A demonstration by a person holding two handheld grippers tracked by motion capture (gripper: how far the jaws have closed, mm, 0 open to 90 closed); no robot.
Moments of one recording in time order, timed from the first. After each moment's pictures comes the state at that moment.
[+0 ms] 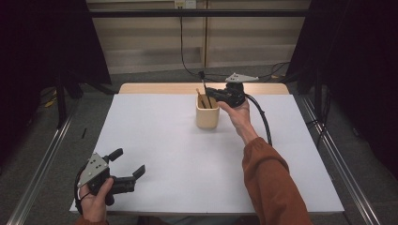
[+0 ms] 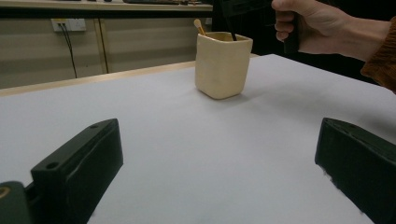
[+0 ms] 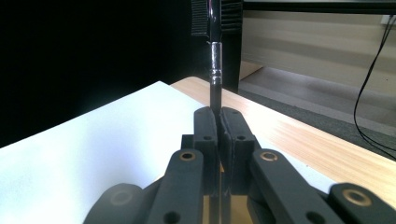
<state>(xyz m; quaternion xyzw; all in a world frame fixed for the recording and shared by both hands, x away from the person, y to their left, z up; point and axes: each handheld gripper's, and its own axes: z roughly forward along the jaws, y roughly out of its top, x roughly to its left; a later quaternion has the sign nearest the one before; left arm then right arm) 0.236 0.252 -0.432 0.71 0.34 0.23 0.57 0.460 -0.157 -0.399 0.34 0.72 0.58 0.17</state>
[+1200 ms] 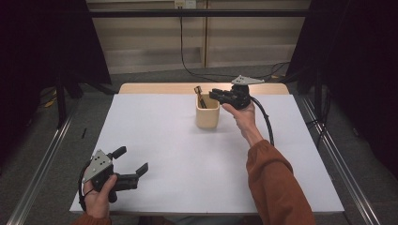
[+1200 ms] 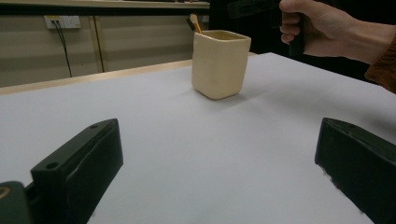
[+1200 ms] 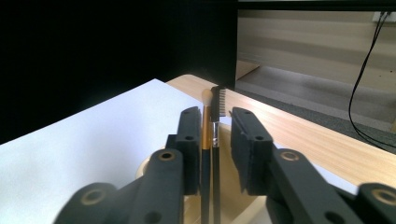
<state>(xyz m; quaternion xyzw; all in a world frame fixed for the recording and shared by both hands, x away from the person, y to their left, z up) 0.244 0.246 -0.433 0.71 0.34 0.22 0.57 0.454 -0.175 -0.404 0.35 0.72 0.58 0.17</state>
